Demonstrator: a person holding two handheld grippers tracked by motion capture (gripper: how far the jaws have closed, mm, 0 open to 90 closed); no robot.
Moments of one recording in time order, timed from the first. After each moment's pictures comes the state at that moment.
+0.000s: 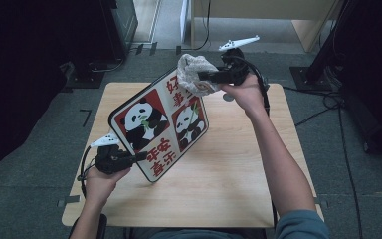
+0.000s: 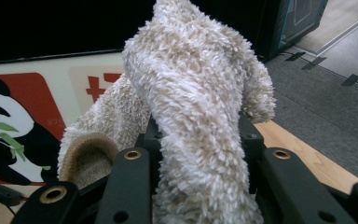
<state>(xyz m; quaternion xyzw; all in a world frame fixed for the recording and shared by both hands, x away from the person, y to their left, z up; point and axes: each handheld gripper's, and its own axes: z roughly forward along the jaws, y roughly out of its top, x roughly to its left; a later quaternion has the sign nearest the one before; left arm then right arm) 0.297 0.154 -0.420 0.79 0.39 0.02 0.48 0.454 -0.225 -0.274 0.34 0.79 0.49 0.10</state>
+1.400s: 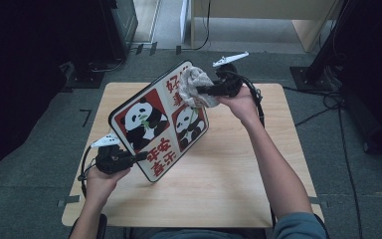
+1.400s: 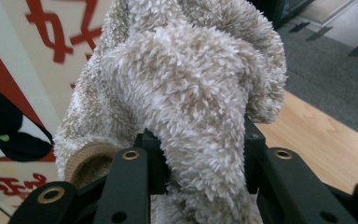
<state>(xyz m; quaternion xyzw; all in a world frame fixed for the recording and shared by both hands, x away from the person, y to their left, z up) 0.298 0.154 -0.421 0.79 0.38 0.03 0.48 0.461 -0.220 -0.325 0.36 0.81 0.46 0.08</state>
